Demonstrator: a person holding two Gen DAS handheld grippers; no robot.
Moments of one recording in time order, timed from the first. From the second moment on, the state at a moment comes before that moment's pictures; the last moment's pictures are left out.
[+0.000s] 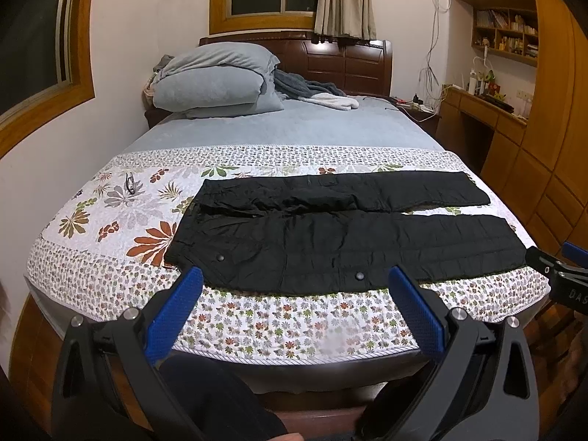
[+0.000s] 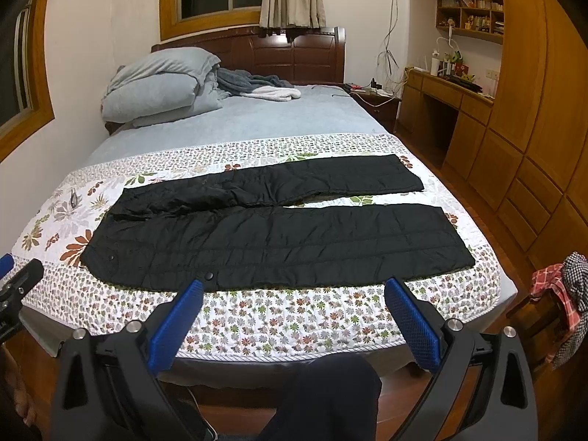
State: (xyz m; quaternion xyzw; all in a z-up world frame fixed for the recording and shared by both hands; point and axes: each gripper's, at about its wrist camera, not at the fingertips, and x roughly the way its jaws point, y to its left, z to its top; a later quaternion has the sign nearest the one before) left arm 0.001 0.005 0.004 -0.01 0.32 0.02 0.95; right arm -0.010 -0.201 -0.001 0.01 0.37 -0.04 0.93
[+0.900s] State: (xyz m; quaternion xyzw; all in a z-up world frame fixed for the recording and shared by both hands) left arm 0.062 0.100 -0.058 -0.15 0.39 -0.03 0.91; right arm 0.036 -0.244 -0.052 0.09 0.41 0.01 0.91
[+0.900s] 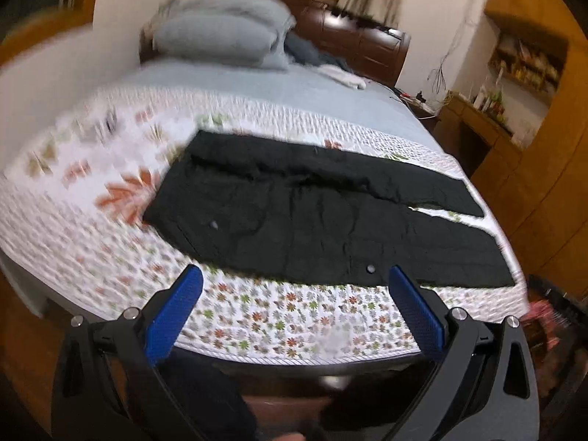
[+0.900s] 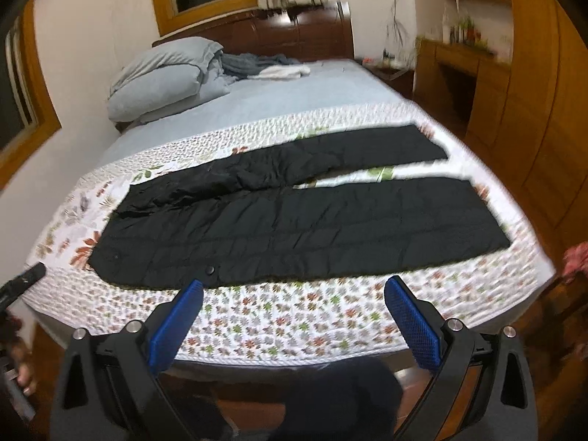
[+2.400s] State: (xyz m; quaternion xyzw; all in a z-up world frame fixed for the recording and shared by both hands) left arm 0.241 0.247 -0.240 -0.33 0.49 0.03 0.81; right arm 0.091 -0.587 -0.258 0.56 0.34 -0.01 0.76
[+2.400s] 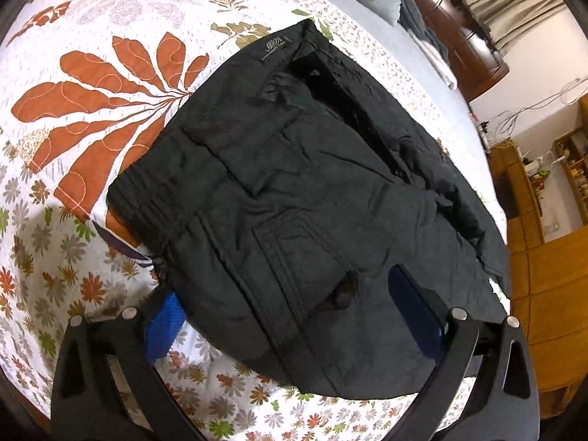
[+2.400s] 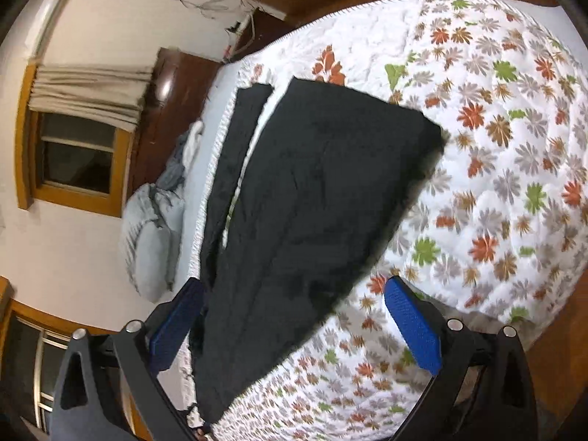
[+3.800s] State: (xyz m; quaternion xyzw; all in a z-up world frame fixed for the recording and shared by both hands) left arm 0.176 0.319 -0.141 -0.22 0.48 0.10 0.85; right arm 0.093 -0.561 -0.188 0.39 0.45 -0.07 0.80
